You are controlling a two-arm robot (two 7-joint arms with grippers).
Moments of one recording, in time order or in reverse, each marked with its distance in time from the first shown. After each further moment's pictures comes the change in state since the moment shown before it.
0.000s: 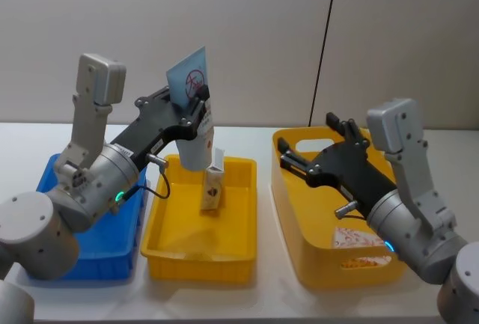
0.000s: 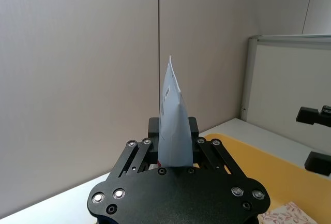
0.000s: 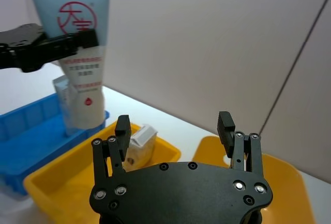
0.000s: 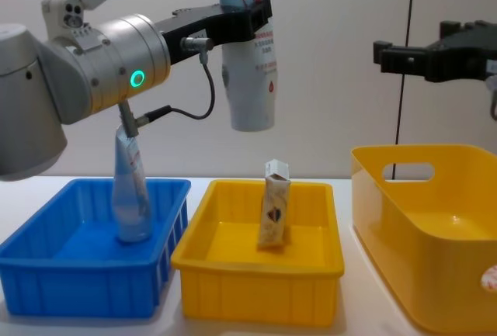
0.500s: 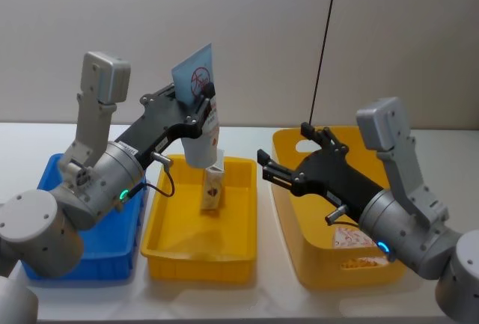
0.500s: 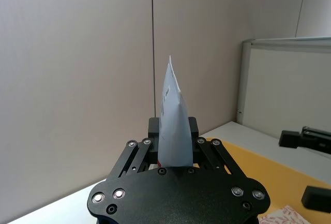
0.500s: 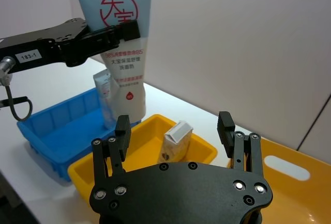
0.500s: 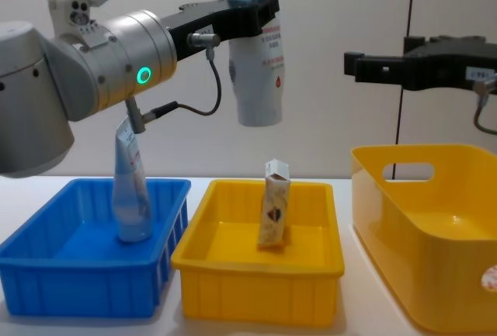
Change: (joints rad) left arm -0.010 -0.003 0.012 0.008 -0.004 -0.019 -0.010; right arm 0.039 0.025 -0.018 0.036 0.096 0.041 0.126
